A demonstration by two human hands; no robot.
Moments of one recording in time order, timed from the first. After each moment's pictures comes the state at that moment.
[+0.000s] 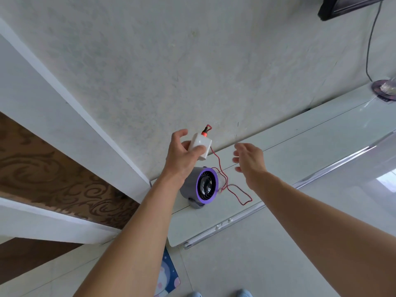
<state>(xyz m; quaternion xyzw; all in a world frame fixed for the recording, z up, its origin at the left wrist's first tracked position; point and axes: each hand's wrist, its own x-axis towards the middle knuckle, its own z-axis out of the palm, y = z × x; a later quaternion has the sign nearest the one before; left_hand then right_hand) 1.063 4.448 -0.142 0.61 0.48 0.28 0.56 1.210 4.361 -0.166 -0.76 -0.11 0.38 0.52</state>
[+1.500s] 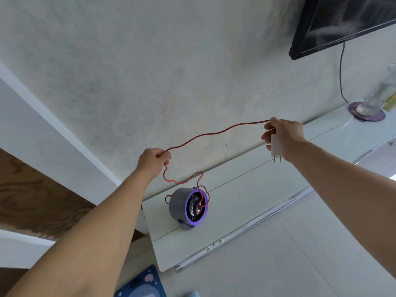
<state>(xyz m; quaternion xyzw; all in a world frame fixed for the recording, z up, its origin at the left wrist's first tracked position) 1.061 4.528 -0.125 0.73 0.54 0.16 0.39 1.344 4.356 -0.063 -0.76 -0.08 0.30 0.57</state>
